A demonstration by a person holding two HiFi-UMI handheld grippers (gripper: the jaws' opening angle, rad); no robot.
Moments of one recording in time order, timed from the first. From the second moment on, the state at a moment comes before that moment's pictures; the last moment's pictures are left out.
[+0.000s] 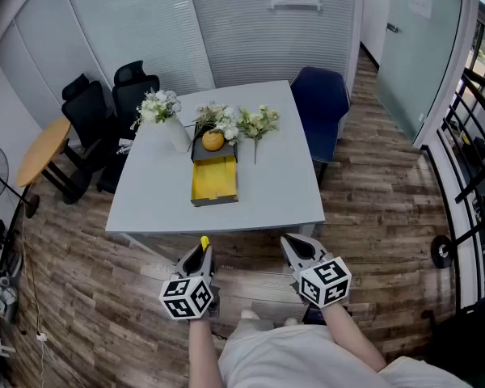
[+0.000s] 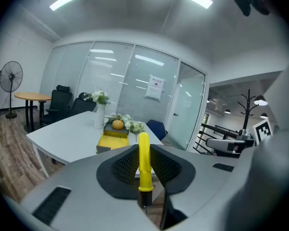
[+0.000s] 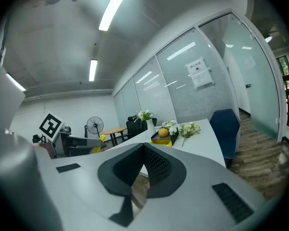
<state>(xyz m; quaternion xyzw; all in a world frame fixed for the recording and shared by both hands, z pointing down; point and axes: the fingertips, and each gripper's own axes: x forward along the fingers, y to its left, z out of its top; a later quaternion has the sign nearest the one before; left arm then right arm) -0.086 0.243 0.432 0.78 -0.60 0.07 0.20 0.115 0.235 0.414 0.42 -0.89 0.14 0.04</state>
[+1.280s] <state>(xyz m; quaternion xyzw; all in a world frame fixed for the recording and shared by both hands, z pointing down) -0.101 0.136 0.464 0.76 -0.59 0.02 0.26 0.114 0.134 0.457 0.43 -0.88 0.17 0.09</state>
